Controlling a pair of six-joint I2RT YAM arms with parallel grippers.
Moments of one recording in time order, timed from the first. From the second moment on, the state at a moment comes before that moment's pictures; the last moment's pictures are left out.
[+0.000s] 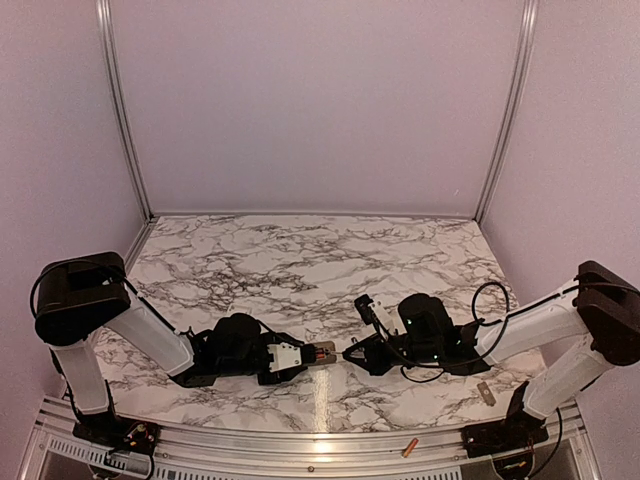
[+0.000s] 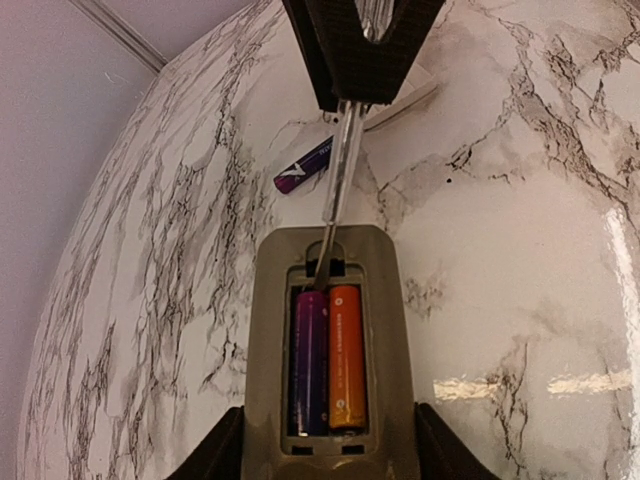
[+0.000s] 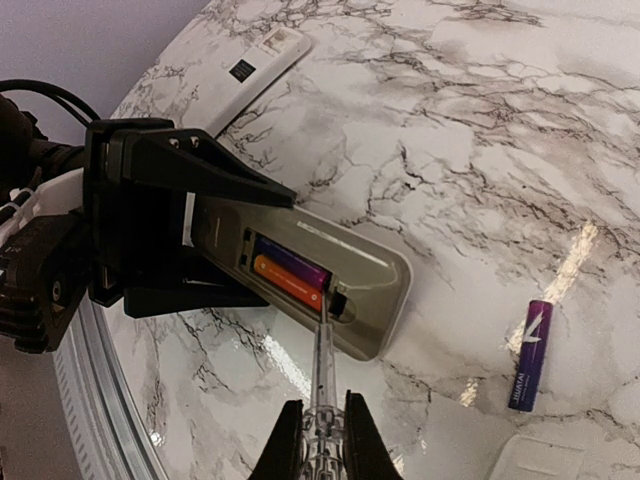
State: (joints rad) left arm -1.07 1.85 0.56 0.79 0.02 0.62; right arm 0.97 1.47 0.48 0.43 -0.24 0.50
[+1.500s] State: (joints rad) left arm -1.07 1.85 0.56 0.79 0.02 0.62; right arm 1.00 1.45 0.52 0.32 -0.18 0.48
